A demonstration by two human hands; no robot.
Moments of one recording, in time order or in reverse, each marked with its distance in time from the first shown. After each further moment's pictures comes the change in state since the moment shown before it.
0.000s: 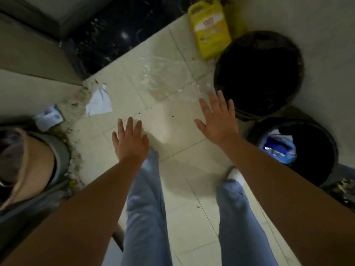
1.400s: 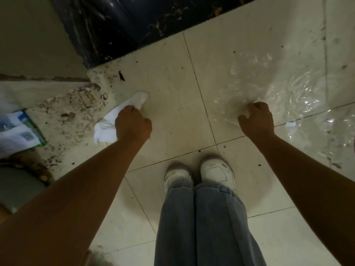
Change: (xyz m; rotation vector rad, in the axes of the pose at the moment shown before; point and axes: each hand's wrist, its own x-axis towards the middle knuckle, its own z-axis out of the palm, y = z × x) left_hand 0.448 -0.203 0.134 -0.344 -0.100 -0.177; right_hand 0.413 -0.174 0.196 0.291 -0.033 0.445
